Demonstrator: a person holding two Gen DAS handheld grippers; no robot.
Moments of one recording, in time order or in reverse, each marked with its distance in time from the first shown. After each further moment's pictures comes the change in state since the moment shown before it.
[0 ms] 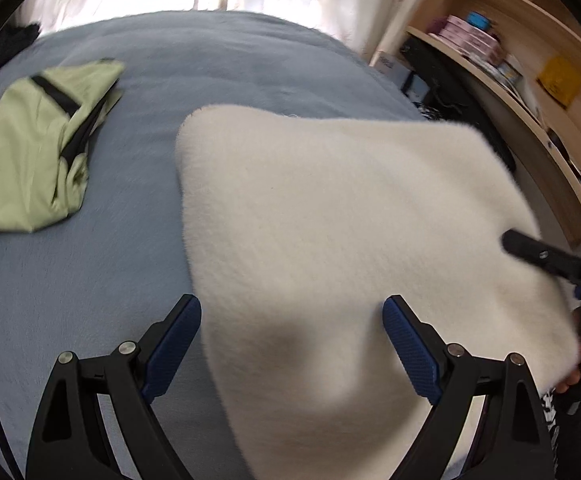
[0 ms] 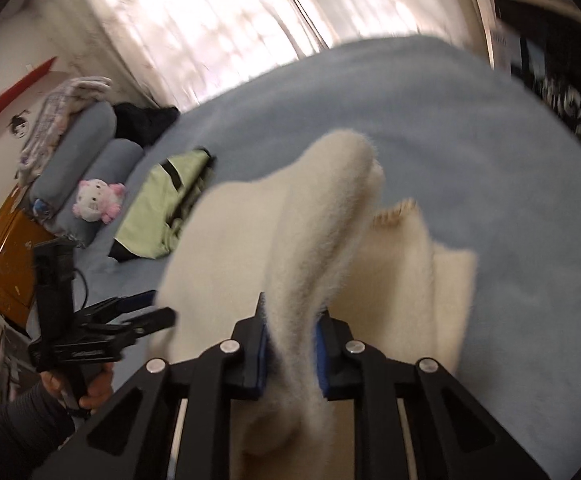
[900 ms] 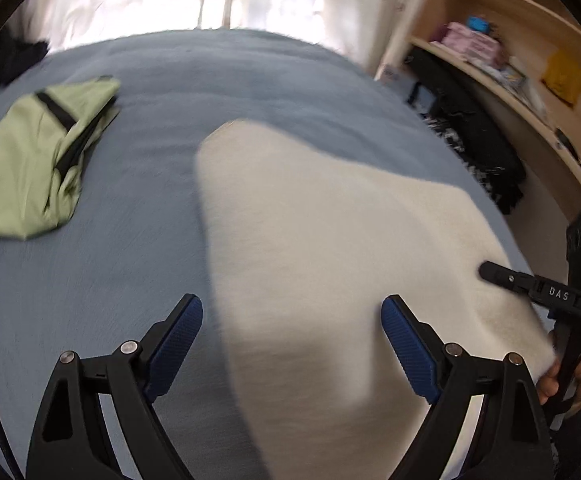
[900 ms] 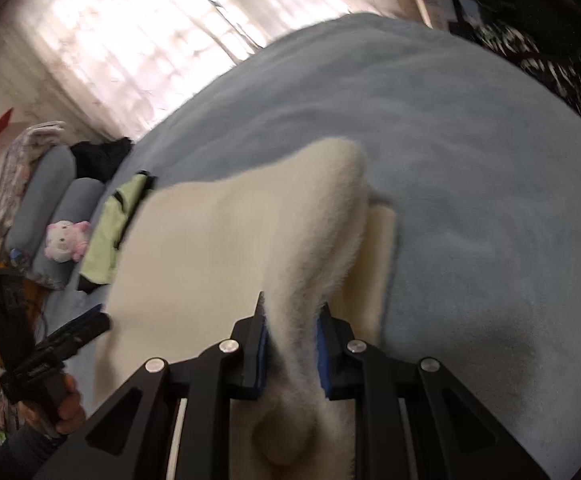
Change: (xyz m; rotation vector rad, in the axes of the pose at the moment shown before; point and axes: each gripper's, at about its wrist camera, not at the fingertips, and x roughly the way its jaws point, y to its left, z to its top) left arm 0.017 -0.022 -0.008 -0.025 -0.058 0.075; right arm 0.035 -0.097 -0.033 0.236 0.014 -0.065
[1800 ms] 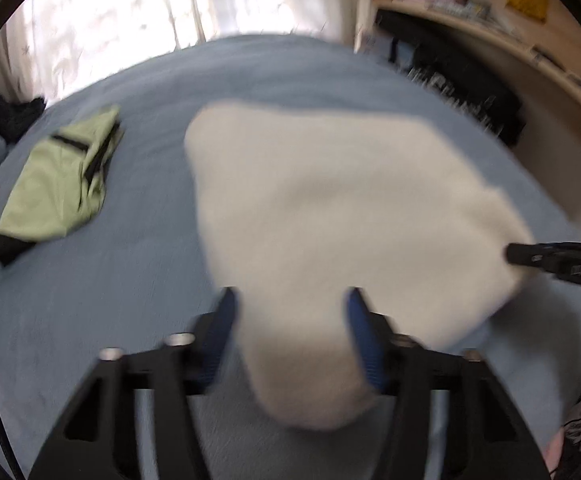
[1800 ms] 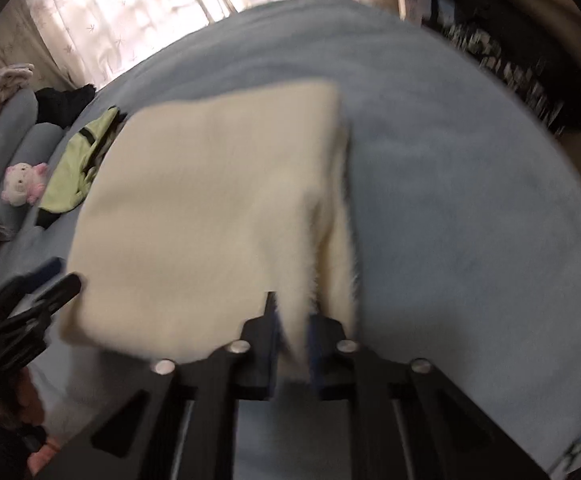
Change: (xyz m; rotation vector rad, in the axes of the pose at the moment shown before) left arm -0.043 -0.060 -0.070 0.204 0.044 0.150; right arm -0.055 0.031 -0.081 -0.076 0.116 -0.199
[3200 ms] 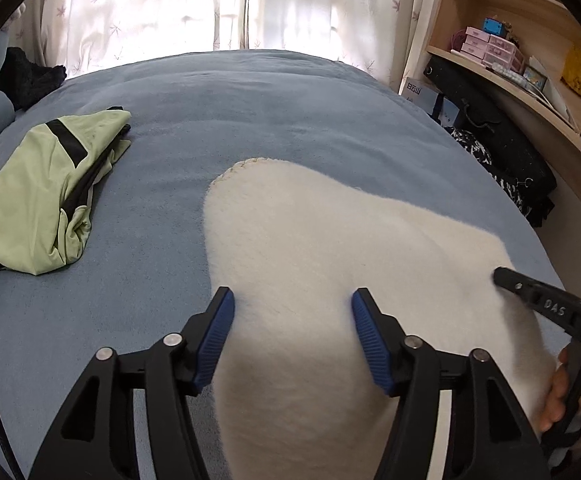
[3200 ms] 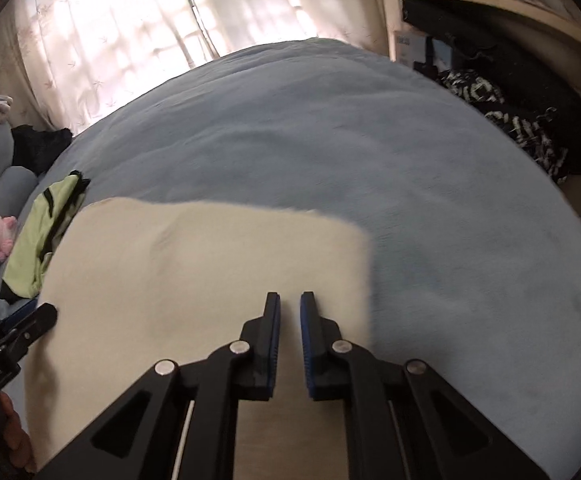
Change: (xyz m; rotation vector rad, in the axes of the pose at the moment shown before) left arm 0.067 0.063 0.083 -0.188 -0.130 -0.017; right arm 0.061 0.015 0.102 -0.009 -0.219 -0.121
